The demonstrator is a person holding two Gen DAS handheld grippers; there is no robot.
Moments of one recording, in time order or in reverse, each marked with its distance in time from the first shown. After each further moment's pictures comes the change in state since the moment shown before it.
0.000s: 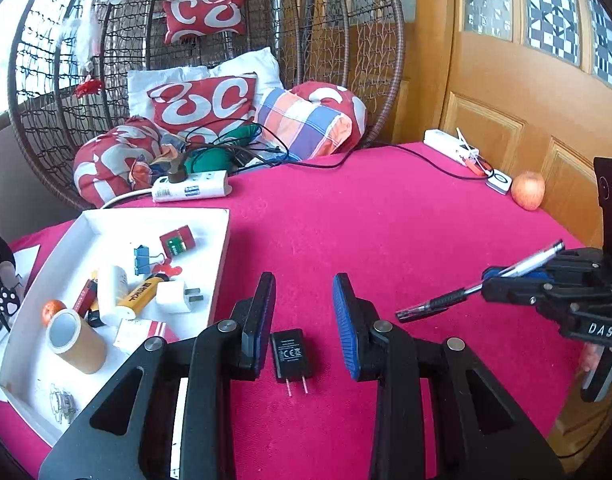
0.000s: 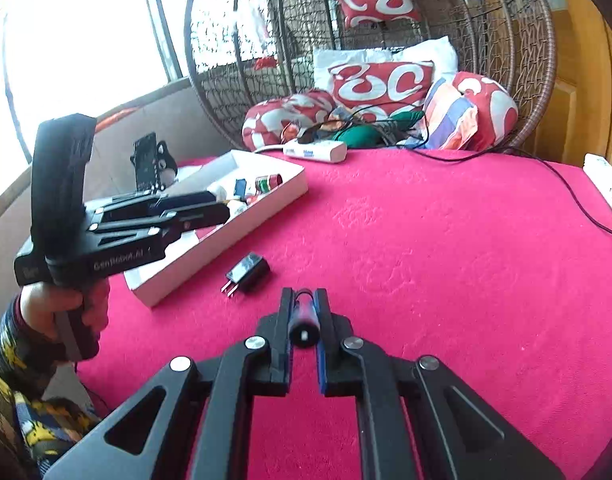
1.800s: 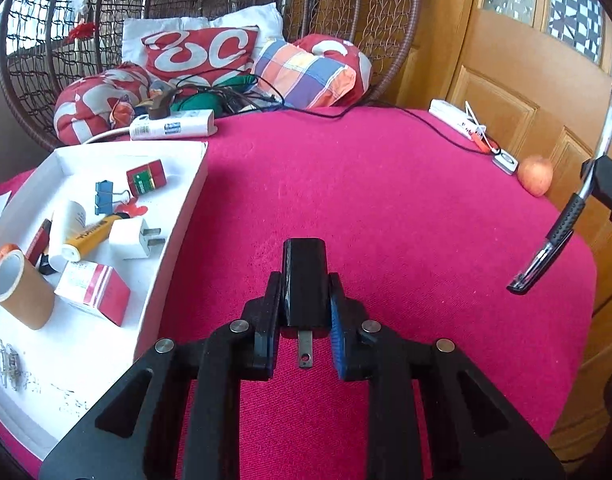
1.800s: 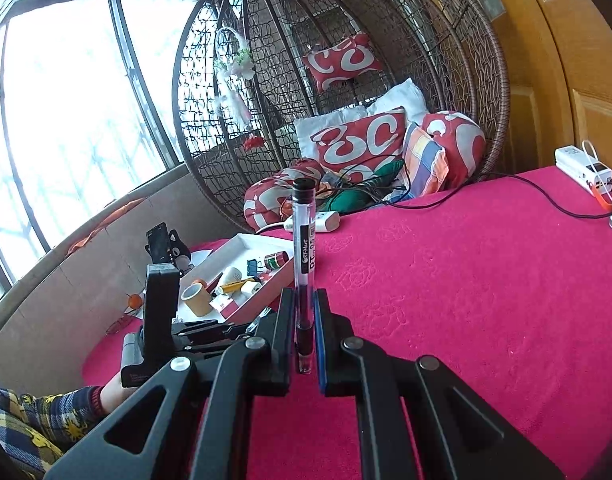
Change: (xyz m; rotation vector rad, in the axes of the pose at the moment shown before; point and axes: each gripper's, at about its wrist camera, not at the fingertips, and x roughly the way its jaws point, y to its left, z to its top) left arm 0.039 -0.010 -0.025 -0.075 0.116 -0.049; right arm -0.061 -0.008 0.004 0.155 -0.233 0.044
